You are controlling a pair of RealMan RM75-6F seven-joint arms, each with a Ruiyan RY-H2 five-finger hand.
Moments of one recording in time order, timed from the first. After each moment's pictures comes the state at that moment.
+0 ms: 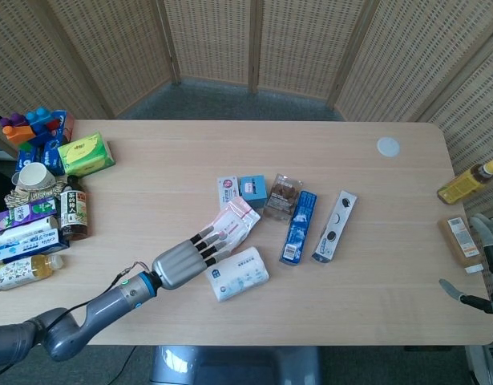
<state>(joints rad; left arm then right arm) -0.76 -1.40 -0.09 -1.67 1.50 0.71 0.63 0.03 -0.92 0.10 -1.74 -1.56 1.61 0.22</state>
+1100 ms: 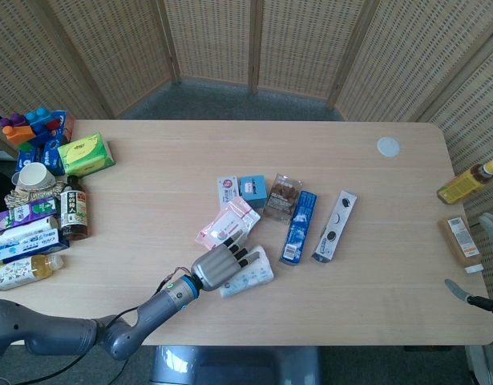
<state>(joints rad) -0.93 -1.70 -0.05 -1.55 1.11 0.83 0.97 0.02 -0.89 0.10 -1.74 -1.56 1.62 0.28</state>
